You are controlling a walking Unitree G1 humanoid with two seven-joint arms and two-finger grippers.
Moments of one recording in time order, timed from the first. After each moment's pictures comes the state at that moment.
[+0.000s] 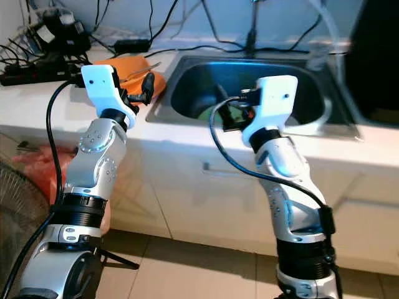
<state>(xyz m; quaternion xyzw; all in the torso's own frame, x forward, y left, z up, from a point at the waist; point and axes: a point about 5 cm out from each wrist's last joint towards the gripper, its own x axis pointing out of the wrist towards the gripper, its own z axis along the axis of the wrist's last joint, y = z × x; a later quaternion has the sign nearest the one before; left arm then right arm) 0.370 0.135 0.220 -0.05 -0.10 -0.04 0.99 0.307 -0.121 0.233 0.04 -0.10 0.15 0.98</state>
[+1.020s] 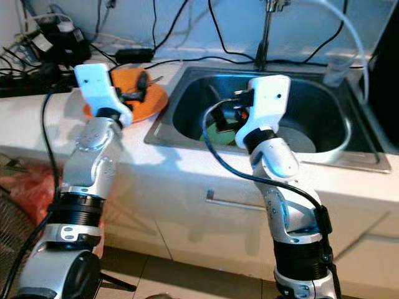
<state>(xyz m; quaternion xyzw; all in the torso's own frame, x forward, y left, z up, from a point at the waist) 0.372 0.145 0.217 -0.04 -0.10 0.01 0.99 0.305 -0.115 0.234 0.04 -0.10 0.17 0.98</state>
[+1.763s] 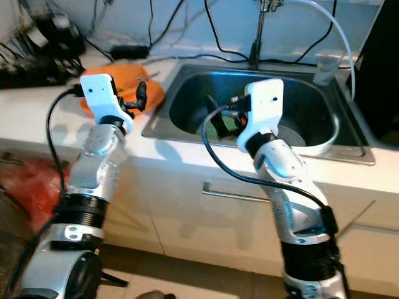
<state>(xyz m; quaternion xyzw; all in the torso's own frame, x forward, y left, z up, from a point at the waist) 0.372 0.137 0.197 -0.06 -0.07 0.02 1.00 0.304 -0.122 0.227 -0.01 -0.06 0.19 0.98</state>
